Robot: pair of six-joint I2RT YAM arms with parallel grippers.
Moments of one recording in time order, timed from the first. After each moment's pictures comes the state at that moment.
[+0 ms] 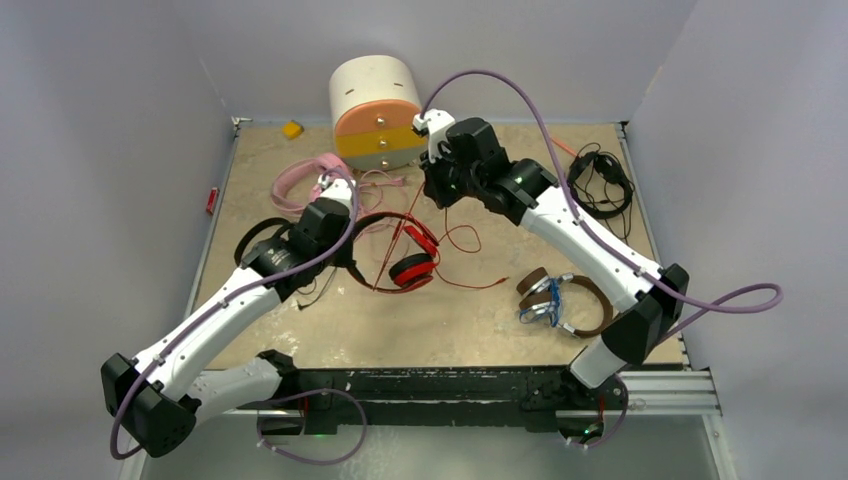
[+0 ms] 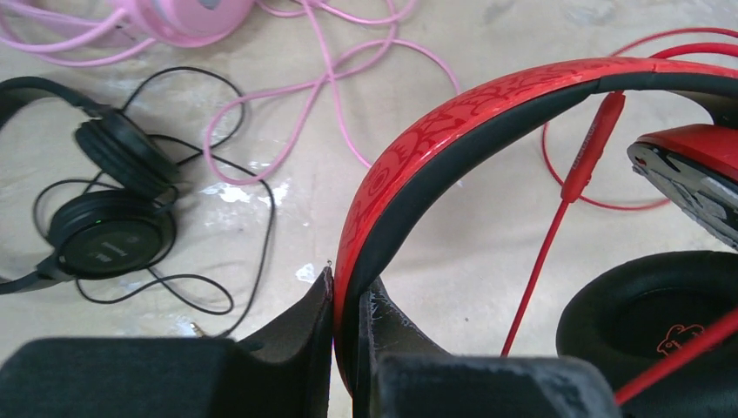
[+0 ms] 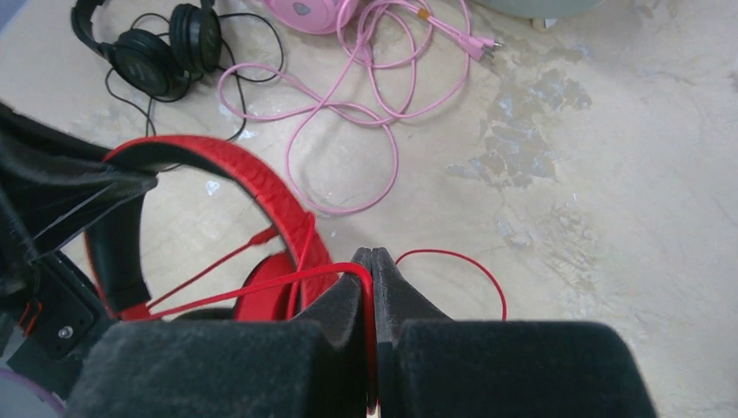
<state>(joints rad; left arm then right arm) -0.62 1.05 0.97 -0.68 -0.32 -0.36 0.75 1.58 1.68 -0.69 -0.01 0.08</state>
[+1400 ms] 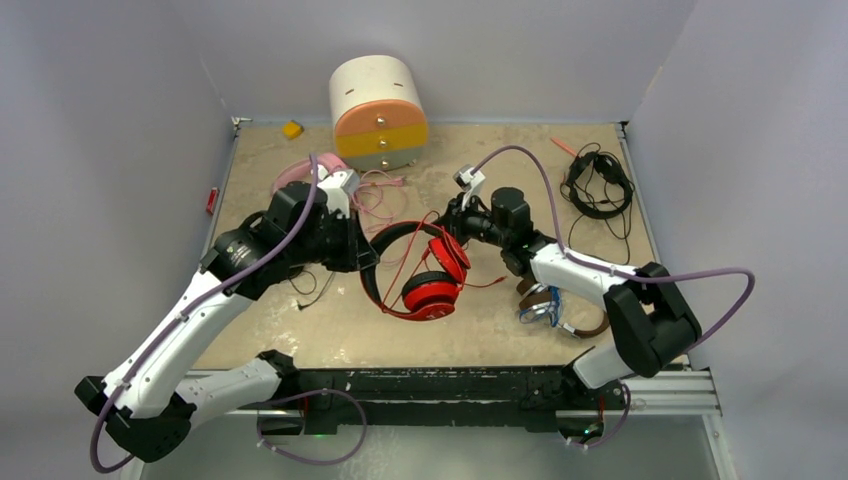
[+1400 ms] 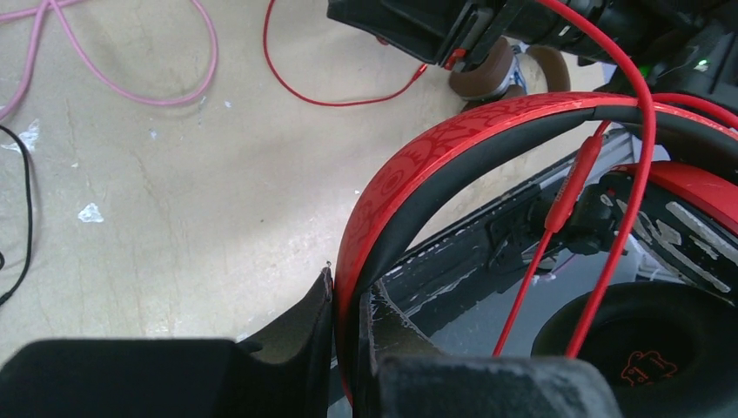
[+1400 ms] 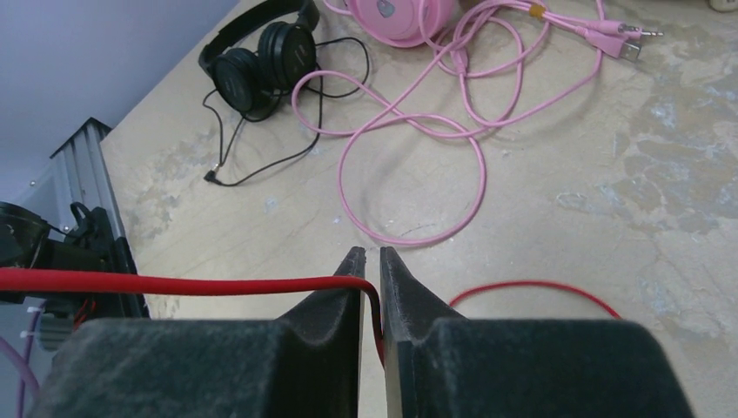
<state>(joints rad) -0.66 0.99 1.24 -0.92 0.16 -0.57 0.56 1.49 0.80 0.41 -0.48 0.29</state>
